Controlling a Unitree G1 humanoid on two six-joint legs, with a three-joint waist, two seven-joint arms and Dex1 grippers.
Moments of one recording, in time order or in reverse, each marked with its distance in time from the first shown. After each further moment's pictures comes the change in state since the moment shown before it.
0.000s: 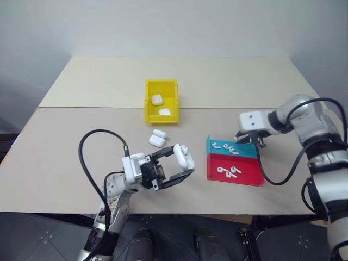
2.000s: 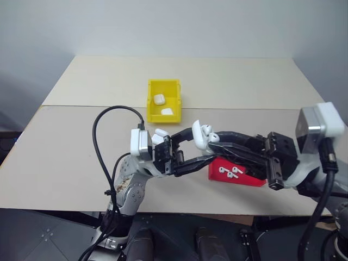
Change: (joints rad) left arm -0.145 -0.104 -0.024 -0.088 -0.187 0.295 -0.024; right arm 0.751 0.044 -0.520 -1.467 1.474 0.801 -0.852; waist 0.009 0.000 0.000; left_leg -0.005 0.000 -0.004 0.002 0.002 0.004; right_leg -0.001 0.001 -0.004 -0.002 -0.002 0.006
